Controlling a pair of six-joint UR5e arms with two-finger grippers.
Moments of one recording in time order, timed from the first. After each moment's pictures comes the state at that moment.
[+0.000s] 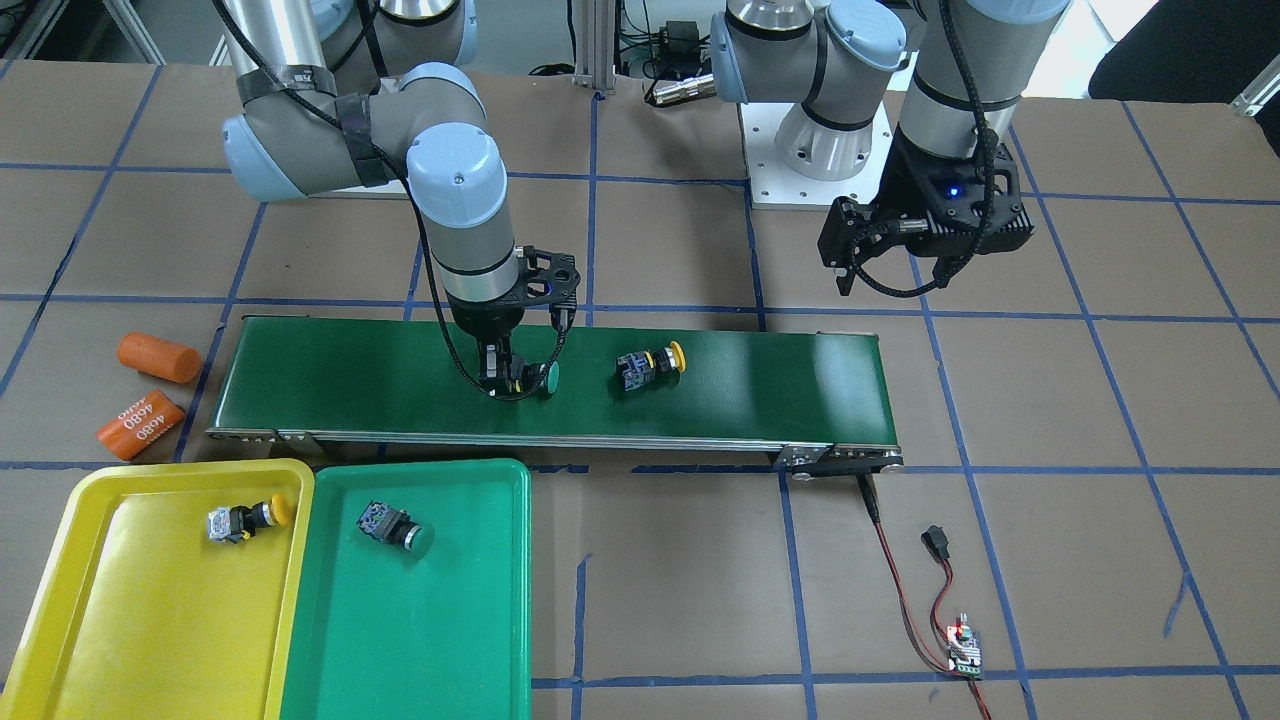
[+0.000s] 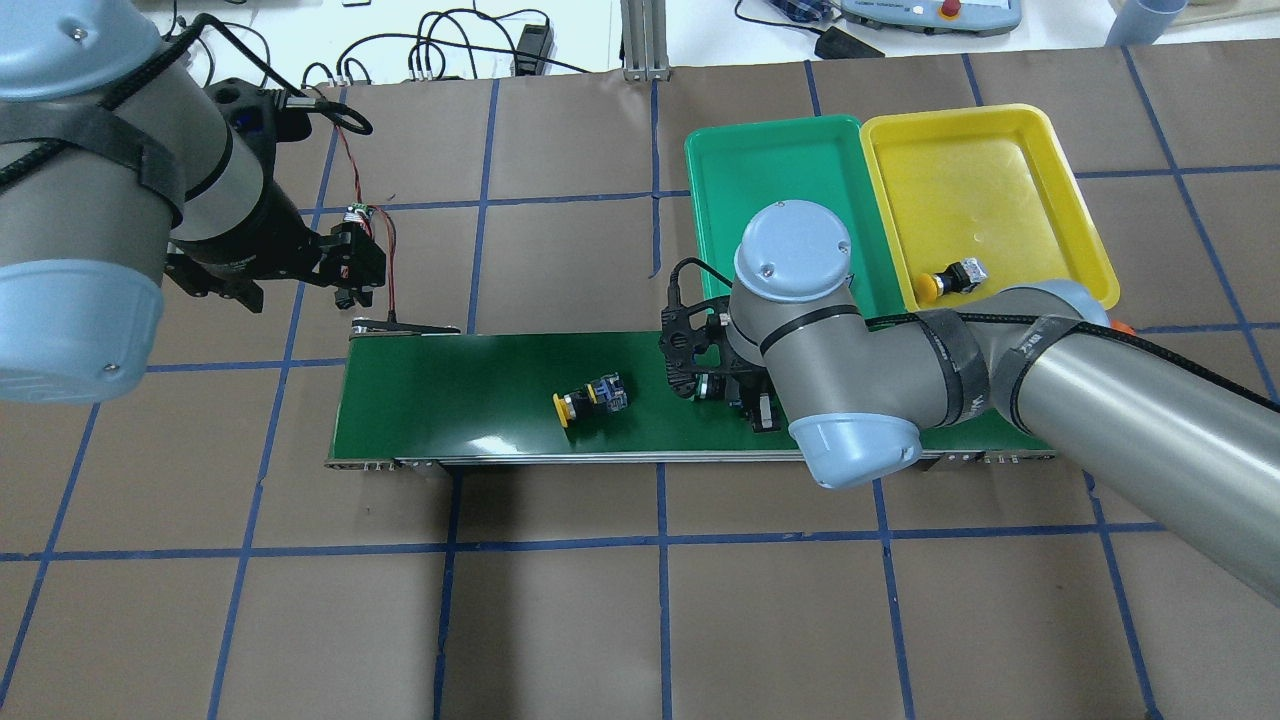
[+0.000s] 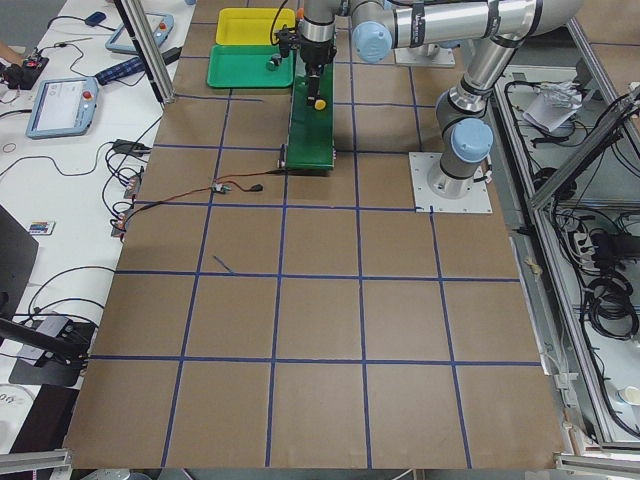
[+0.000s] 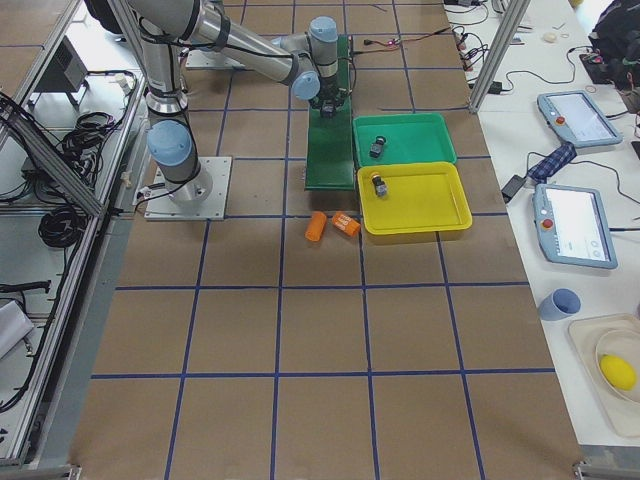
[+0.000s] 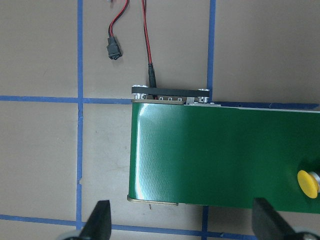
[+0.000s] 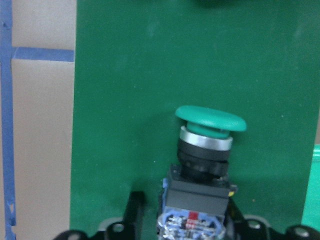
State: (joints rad) left arm -1.52 -1.45 -1.83 -1.30 1.66 -0.02; right arm 1.85 -1.34 2.03 -2.33 -1.58 -1.35
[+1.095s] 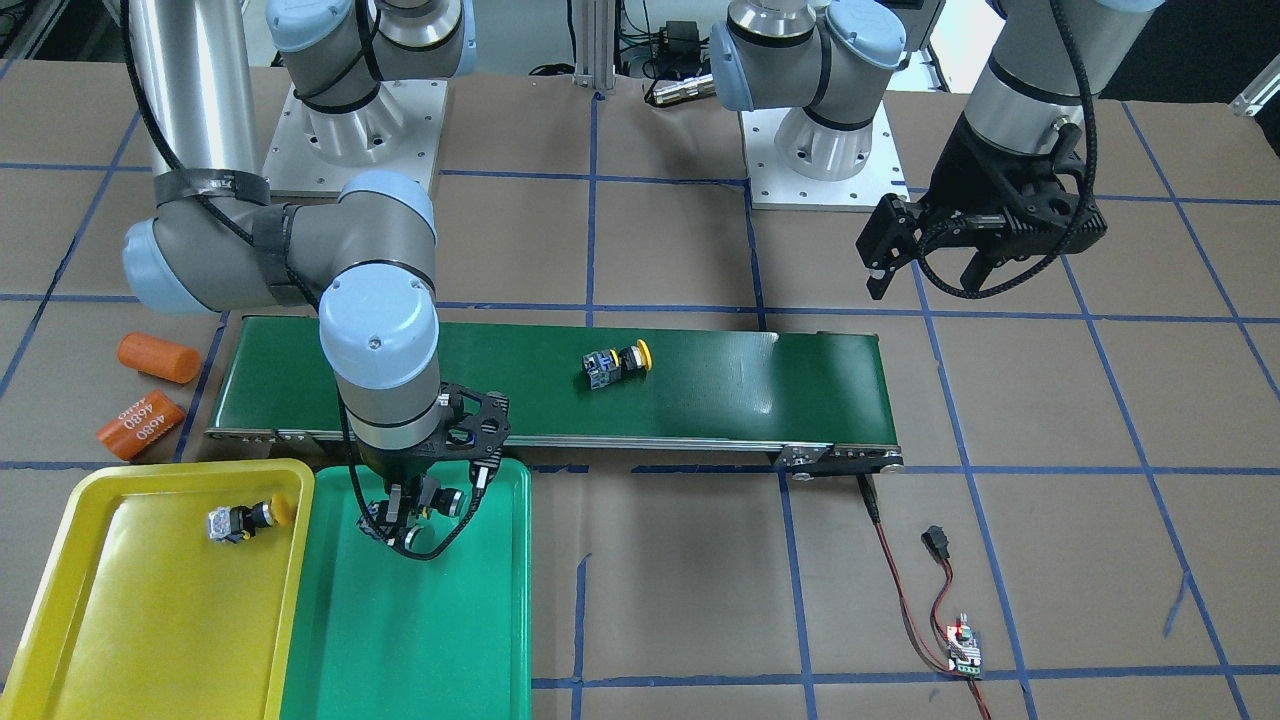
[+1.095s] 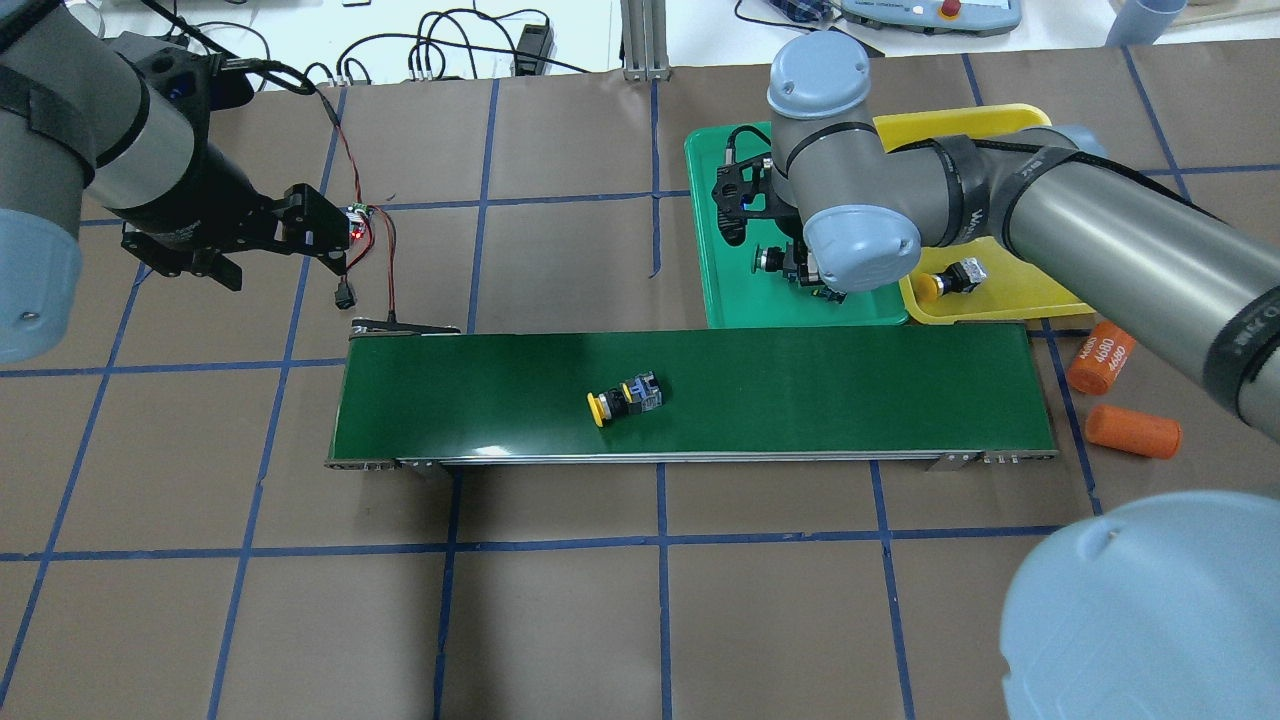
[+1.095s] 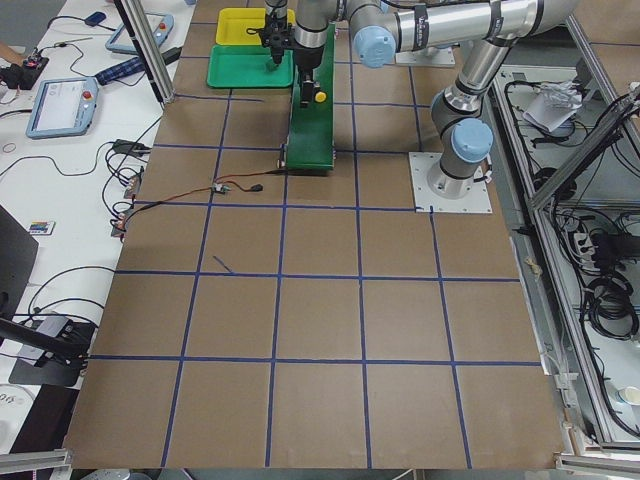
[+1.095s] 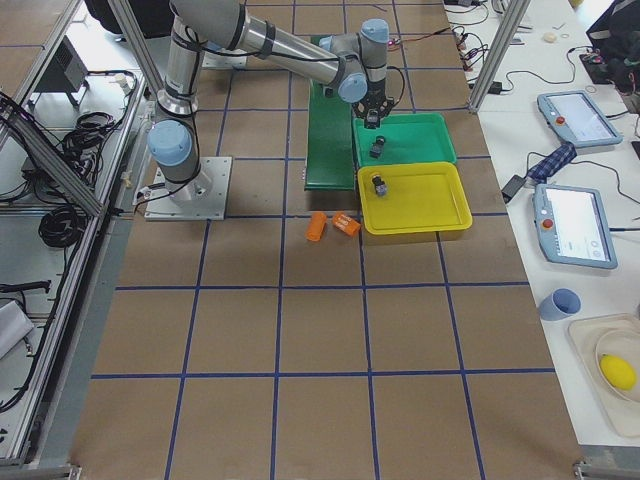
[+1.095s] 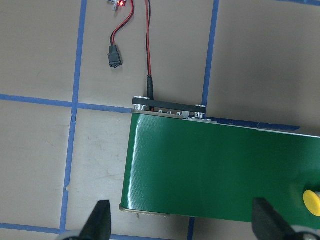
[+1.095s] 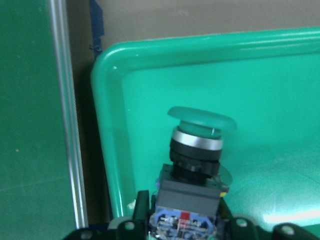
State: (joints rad) left arm -1.42 -1.47 -1.78 -1.33 1.53 0.05; right arm 1.72 -1.11 1.65 -2.16 -1.71 -1.38
